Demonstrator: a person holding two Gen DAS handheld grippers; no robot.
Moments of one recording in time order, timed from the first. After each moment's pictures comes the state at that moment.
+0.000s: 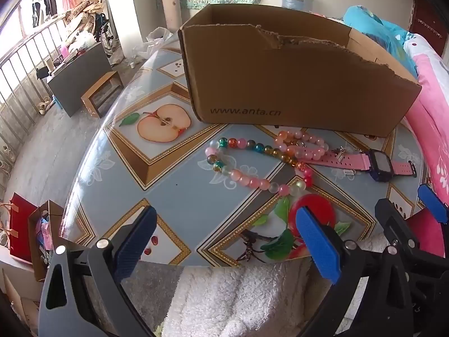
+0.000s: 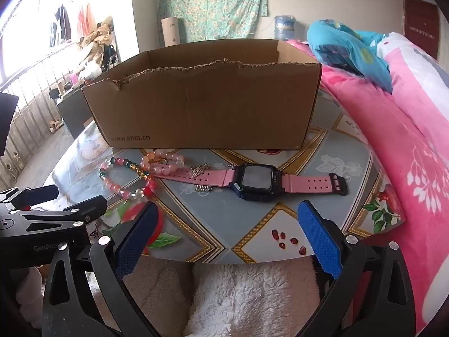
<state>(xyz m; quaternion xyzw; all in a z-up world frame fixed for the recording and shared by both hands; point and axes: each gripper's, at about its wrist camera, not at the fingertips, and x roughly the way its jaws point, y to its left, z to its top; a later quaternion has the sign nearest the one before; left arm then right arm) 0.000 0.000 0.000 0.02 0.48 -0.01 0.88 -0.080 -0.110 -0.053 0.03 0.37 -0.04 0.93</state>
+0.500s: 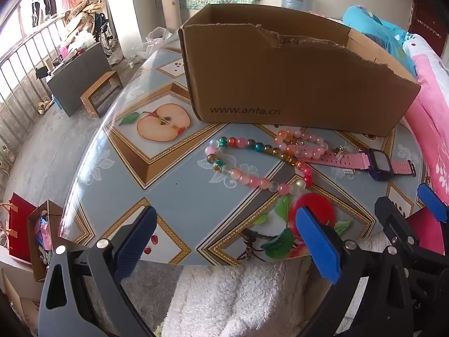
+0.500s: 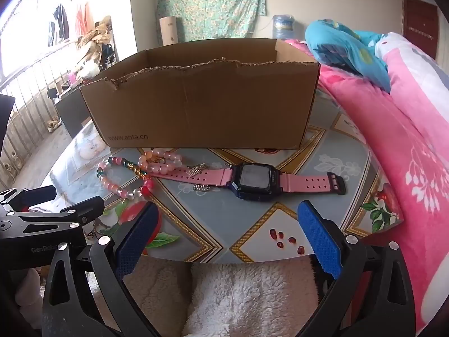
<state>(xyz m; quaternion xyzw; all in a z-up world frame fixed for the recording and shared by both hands) 0.000 0.000 -0.002 0.02 0.48 -0.01 0.88 -0.079 -0.110 -0.055 0.03 0.37 -0.04 0.93</state>
